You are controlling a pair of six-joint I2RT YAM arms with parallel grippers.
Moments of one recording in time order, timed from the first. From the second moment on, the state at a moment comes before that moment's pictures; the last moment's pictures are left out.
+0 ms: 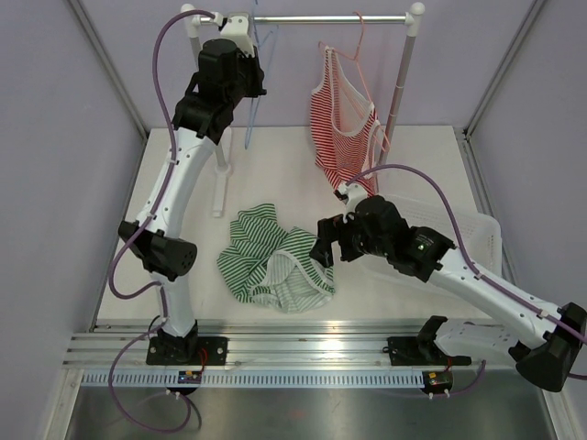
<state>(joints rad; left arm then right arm) -0.40 1.92 2.36 -0.61 -0.10 -0.19 0.85 1.07 1.03 -0.55 -0.03 0.43</state>
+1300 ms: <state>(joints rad) -0.35 0.98 1.52 -0.68 -0.18 -0.41 0.98 1.89 1.48 -0.46 0.07 0.30</state>
